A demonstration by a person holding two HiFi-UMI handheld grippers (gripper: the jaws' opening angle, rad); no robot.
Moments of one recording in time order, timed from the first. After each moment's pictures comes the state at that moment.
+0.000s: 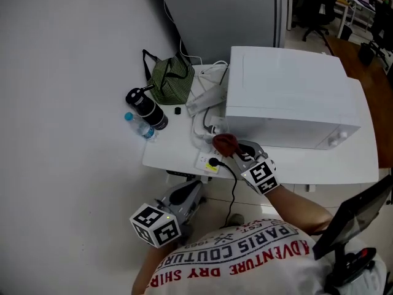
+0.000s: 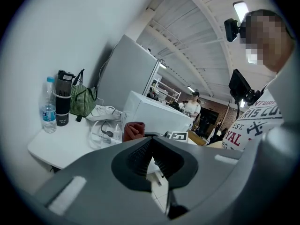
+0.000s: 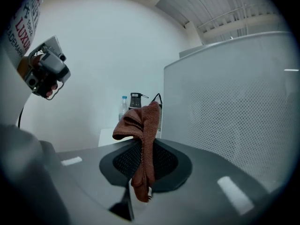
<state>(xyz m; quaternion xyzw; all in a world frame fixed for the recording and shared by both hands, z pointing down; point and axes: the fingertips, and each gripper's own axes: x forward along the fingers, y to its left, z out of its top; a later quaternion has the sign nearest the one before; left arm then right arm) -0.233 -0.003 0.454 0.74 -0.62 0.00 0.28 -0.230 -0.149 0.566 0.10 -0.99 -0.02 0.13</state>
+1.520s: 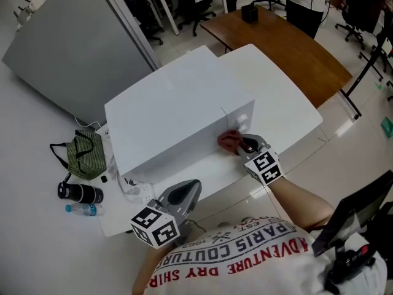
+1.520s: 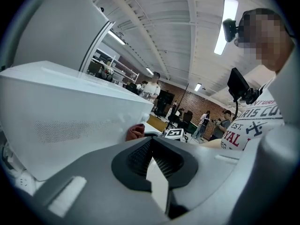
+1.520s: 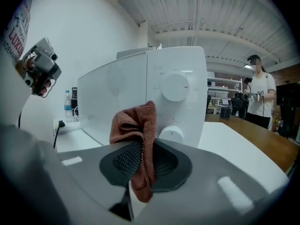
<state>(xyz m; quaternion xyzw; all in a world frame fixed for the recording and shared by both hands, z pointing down) -0.015 -0.156 0.453 0.89 -0.35 0.07 0.27 0.099 -0.290 0.581 0.40 -0.90 0.06 0.17</state>
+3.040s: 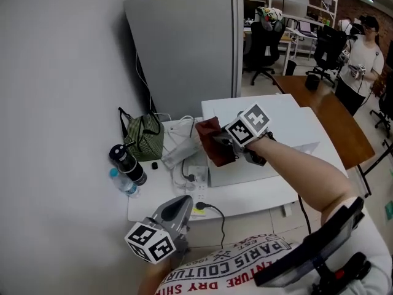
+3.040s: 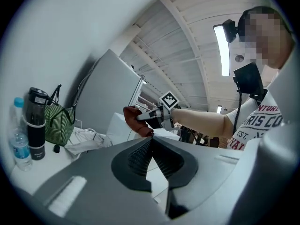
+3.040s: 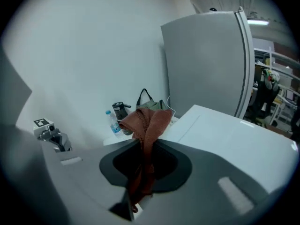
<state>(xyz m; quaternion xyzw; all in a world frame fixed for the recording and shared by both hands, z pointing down) -0.271 -0.041 0.386 0.82 -0.53 -0.08 0.18 -0.254 -0.250 0.386 0.10 -0.93 0.13 0.32</state>
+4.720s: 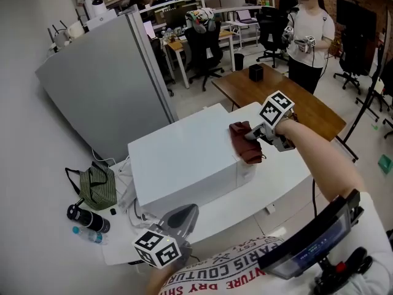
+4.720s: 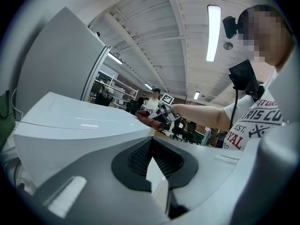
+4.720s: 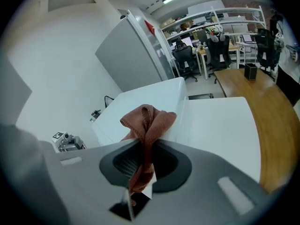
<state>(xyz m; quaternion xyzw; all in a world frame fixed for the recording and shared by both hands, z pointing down) -0.055 -0.169 0.394 0.90 -0.39 0.01 0.18 0.123 -0.392 0.418 0.20 -0.86 0.35 0.31</state>
